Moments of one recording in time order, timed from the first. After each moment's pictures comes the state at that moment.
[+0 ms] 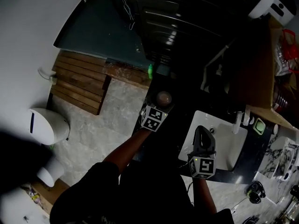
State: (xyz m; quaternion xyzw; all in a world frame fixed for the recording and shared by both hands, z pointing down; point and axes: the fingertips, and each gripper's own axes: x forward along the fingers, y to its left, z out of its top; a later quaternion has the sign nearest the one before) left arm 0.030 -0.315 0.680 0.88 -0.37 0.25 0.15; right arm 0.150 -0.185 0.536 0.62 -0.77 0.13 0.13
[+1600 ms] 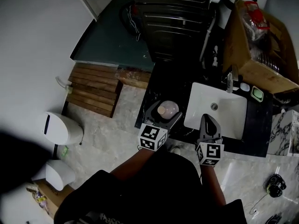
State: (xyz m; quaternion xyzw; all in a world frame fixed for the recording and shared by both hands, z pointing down) left arm 0.037 -0.050 0.480 0.90 -0.39 0.09 0.14; right arm 0.170 0.000 0.466 0.64 -0.76 0.09 0.07
